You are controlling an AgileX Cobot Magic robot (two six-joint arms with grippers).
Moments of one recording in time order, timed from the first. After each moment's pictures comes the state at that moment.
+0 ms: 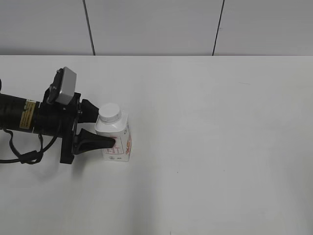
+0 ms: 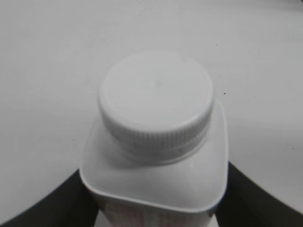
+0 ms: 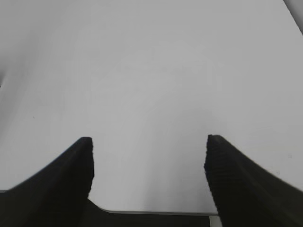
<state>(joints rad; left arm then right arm) -0.06 2.07 -0.89 1.67 -1.06 -0.53 0.06 0.00 -0.51 0.09 1.09 -0.06</state>
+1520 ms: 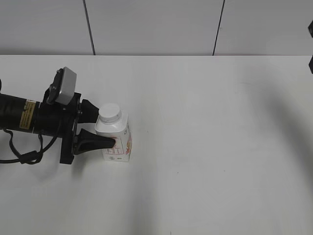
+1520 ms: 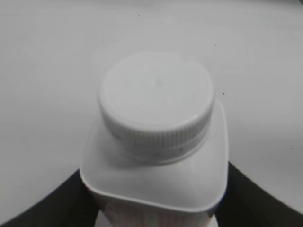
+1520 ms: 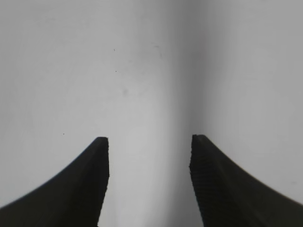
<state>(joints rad) -0.06 2.07 -0.89 1.68 -1.06 -0.53 0.06 1.57 -1.39 0.08 1.21 -0.04</state>
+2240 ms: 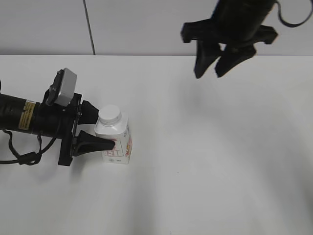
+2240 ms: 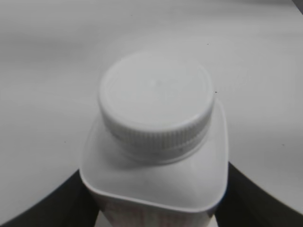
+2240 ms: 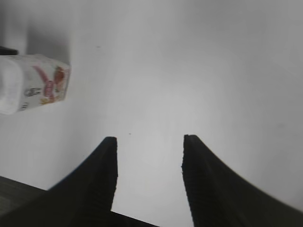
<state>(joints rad) -0.06 2.07 -0.89 1.70 -1.07 -0.53 0.46 1.82 -1.62 0.17 1.22 0.14</state>
